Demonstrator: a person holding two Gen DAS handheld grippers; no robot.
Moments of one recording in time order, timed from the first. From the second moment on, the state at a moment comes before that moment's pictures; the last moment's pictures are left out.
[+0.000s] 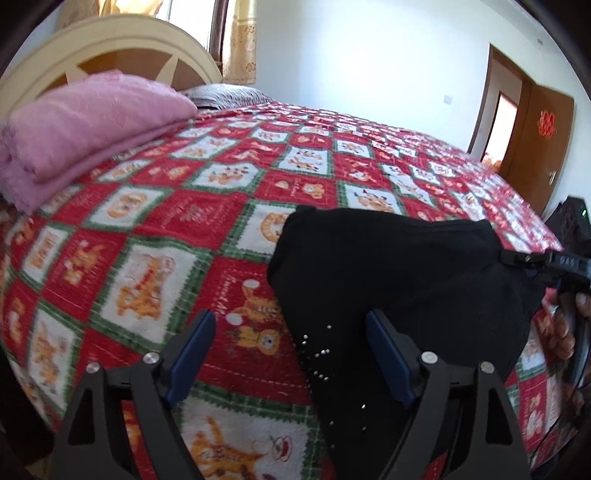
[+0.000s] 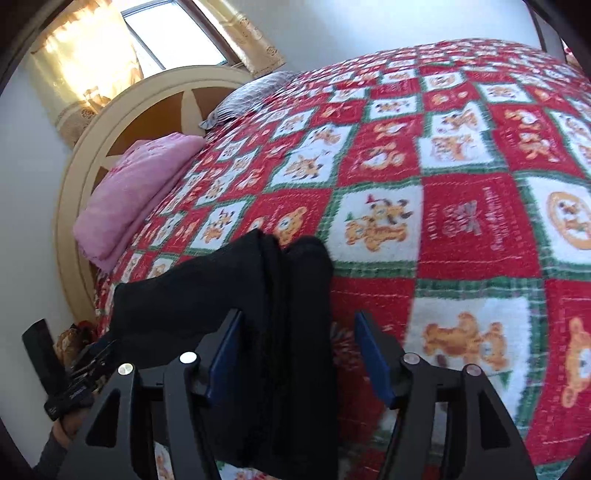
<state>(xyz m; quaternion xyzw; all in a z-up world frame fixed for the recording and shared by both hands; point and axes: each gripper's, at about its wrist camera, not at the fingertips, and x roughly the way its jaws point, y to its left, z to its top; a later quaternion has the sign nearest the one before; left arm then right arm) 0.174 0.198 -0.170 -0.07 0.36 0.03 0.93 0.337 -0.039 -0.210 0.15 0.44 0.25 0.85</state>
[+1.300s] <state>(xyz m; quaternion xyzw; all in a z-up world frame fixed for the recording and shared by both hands) 0.066 0.114 -0.034 -0.02 0.21 0.01 0.98 0.102 -0.071 -0.021 0.01 0.20 0.19 0.96</state>
